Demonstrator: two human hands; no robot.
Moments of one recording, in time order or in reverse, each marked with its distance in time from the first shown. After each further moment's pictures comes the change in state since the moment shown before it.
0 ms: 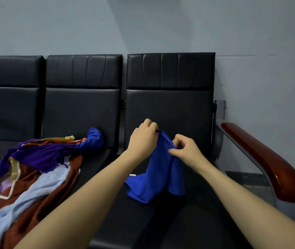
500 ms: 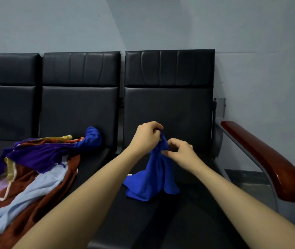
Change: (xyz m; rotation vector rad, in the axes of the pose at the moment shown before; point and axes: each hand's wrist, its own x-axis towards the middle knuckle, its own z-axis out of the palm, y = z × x) left_hand 0.007 0.007 -0.003 -0.463 -0.090 -0.166; right_hand 0.007 0.016 0.009 -0.237 -0.058 0.072
